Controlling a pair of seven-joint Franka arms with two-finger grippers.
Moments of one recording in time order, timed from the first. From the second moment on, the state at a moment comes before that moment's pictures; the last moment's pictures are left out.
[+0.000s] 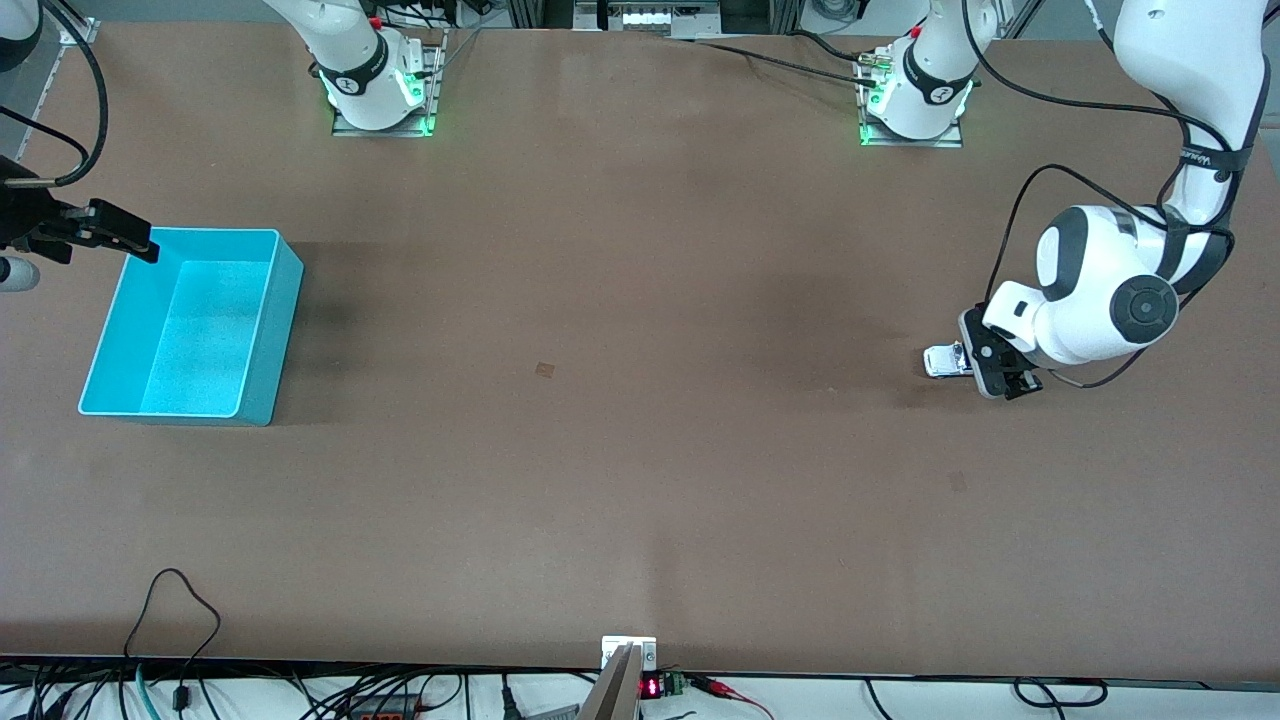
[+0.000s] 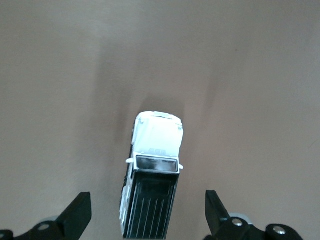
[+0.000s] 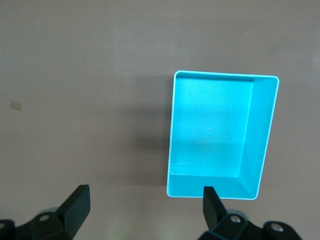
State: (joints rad) left arm 0.14 0.36 -0.11 -2.09 0.07 2.26 1.30; right arm 0.00 0.06 -0.06 -1.59 -0.03 1.57 -0.08
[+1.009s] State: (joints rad) left arm 0.17 0.36 -0.12 -2.20 0.18 2.42 1.43; right arm 0.00 0.06 -0.06 -1.59 -0.03 1.57 -0.08
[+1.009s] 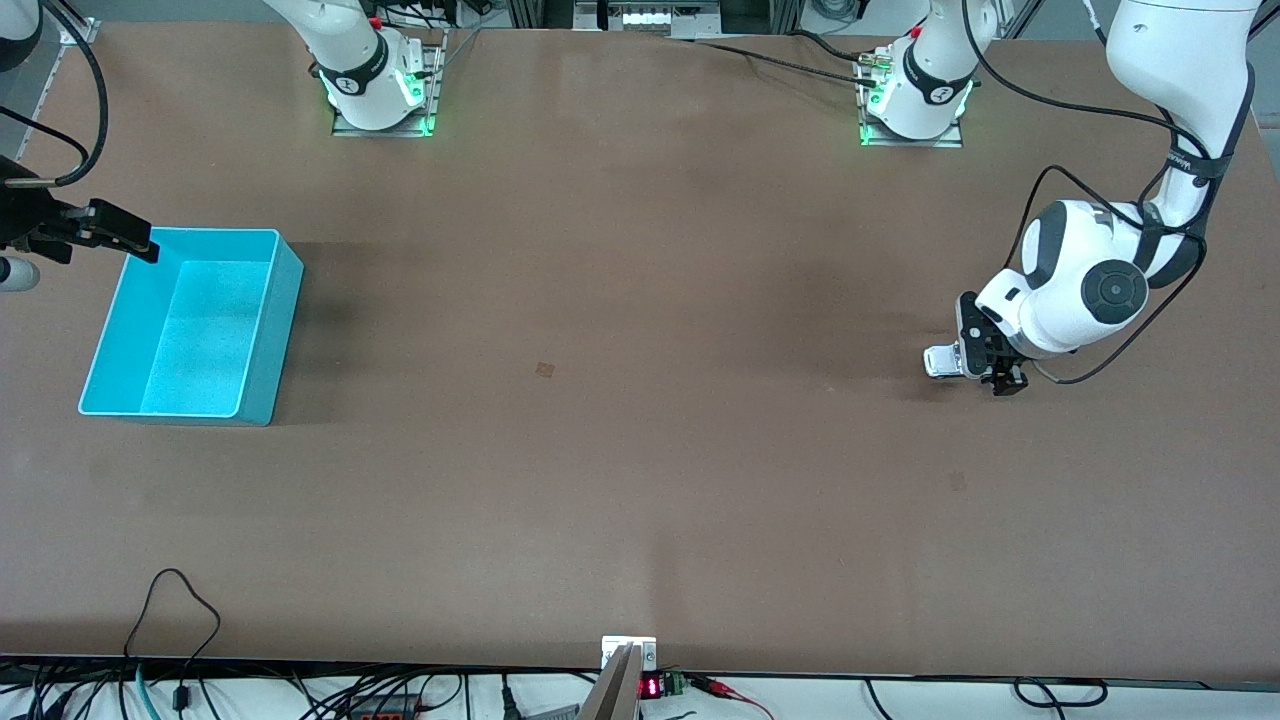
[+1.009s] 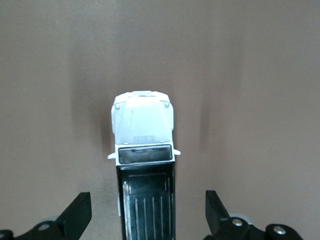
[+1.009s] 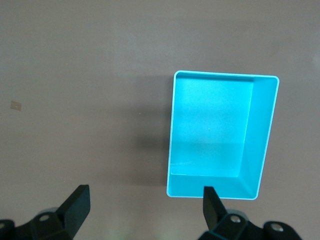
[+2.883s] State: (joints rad) left arm 0.19 0.36 -0.12 -2.25 0.18 2.50 1.44; right arm 0.00 0.06 -0.06 -1.59 -0.03 1.57 -0.08
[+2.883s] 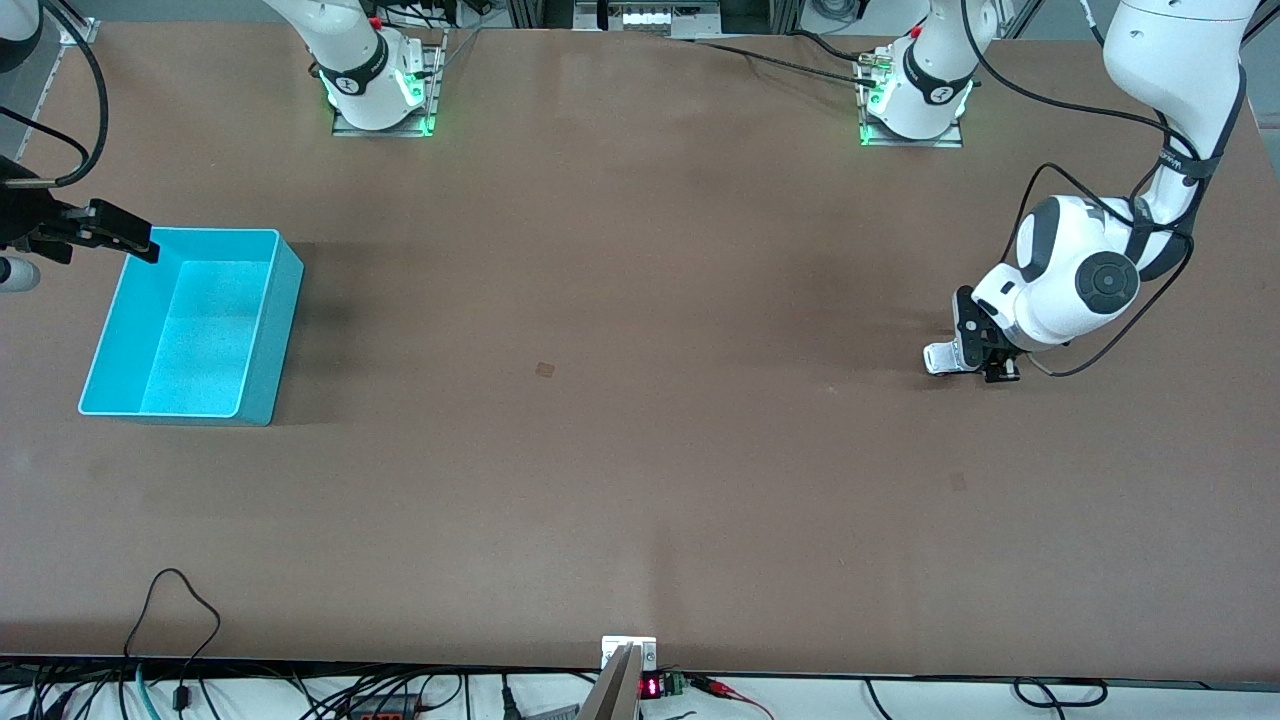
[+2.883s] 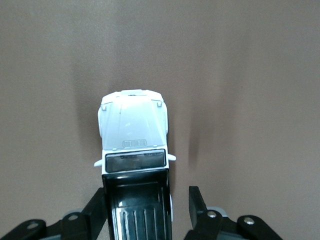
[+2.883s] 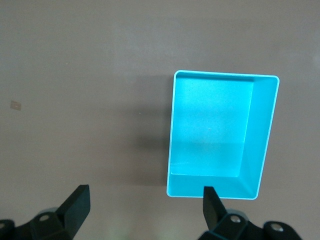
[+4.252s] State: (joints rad) left arm 0.19 0.36 -0.12 -2.26 0.18 2.51 1.51; right arm 0.00 0.06 -0.06 -1.59 -0.03 1.56 -0.08
